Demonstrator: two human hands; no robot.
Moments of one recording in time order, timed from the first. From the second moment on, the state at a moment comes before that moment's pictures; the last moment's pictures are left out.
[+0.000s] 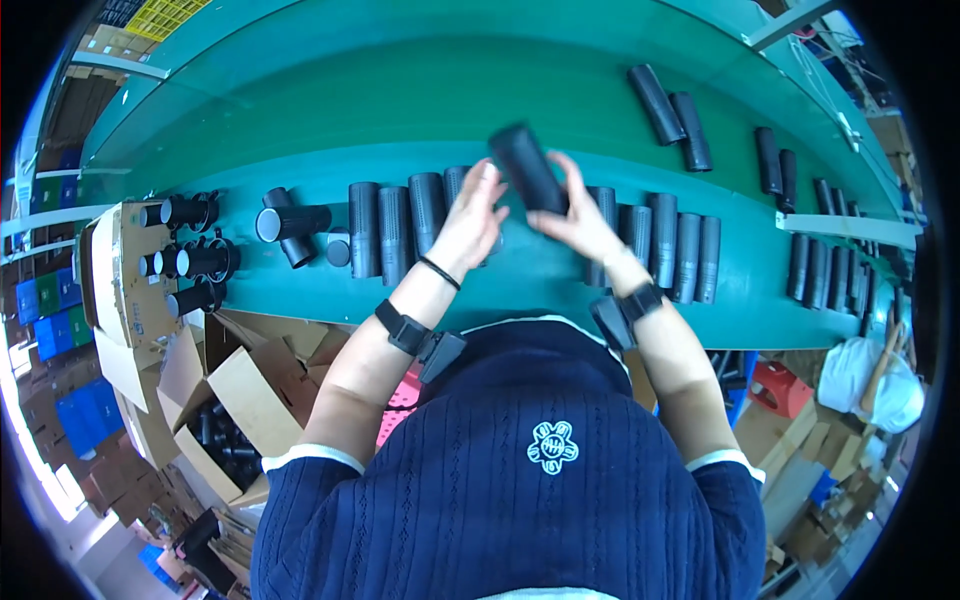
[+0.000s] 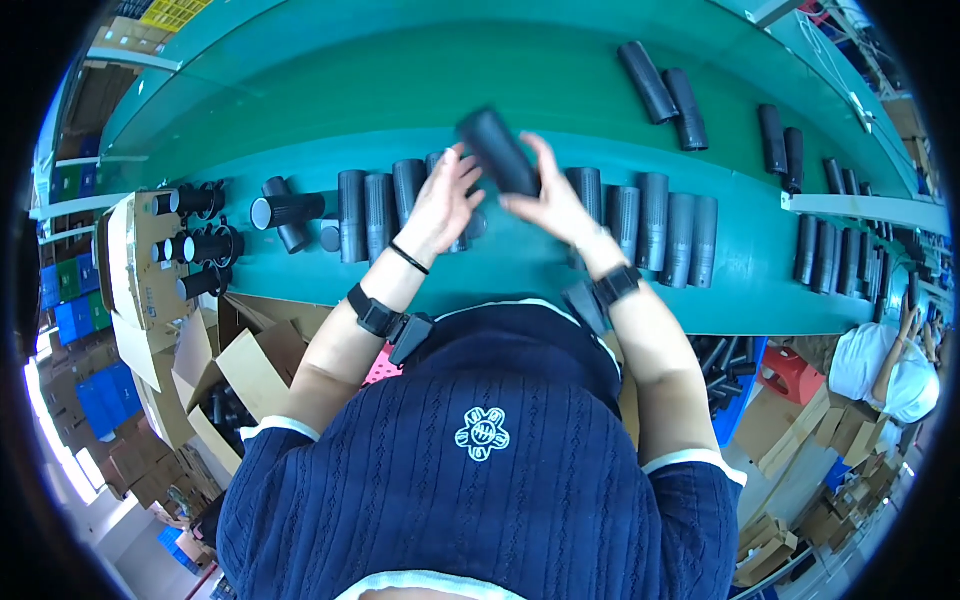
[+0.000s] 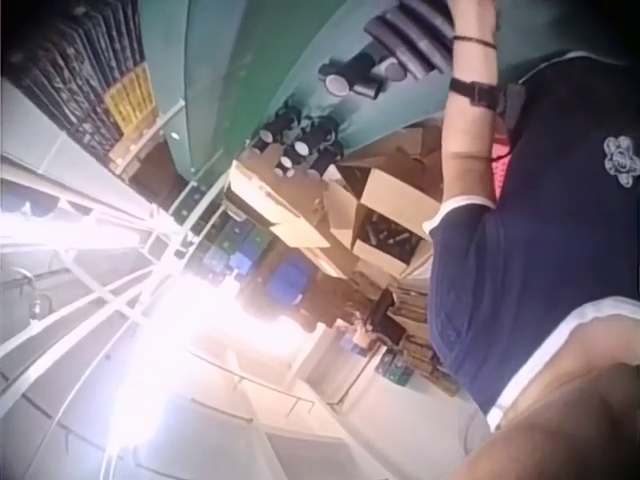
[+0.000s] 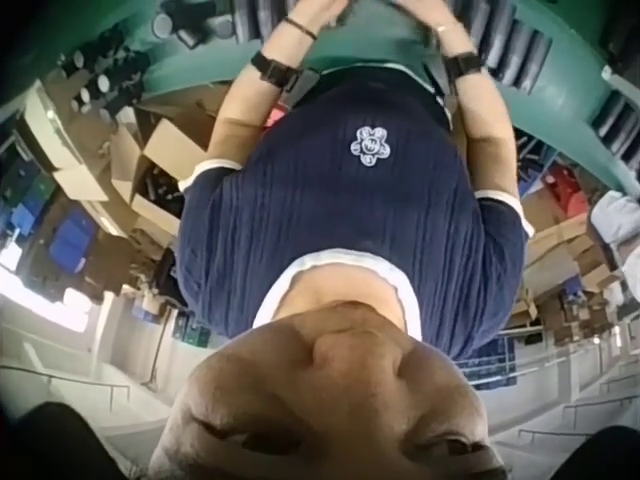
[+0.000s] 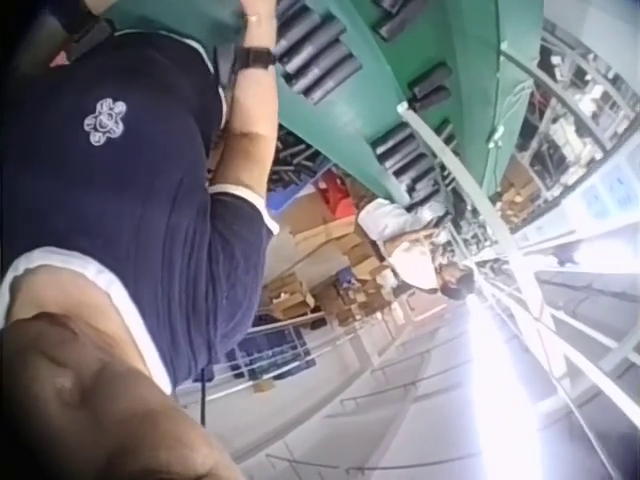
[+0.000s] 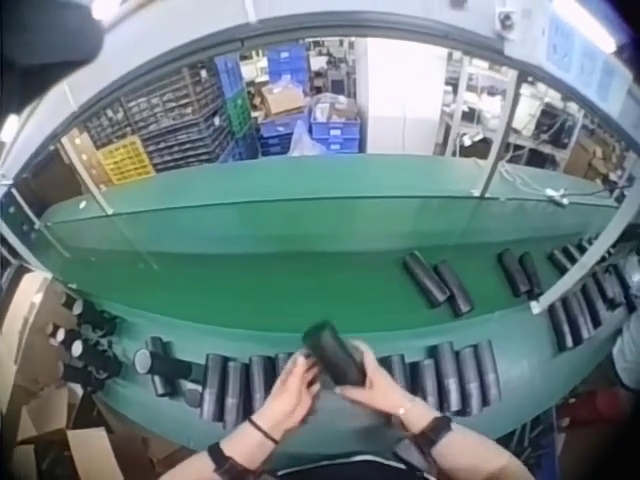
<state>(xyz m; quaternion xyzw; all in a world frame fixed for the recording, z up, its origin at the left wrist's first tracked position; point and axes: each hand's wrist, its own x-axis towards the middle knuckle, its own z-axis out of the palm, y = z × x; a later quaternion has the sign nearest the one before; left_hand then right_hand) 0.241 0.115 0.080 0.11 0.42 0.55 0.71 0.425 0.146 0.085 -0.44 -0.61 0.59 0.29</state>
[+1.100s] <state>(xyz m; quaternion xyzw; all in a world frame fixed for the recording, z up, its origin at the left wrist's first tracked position) 0.259 0.084 0.078 0.66 0.34 0.31 0.59 0.468 0.080 0.093 -0.42 -0.49 0.67 0.37</state>
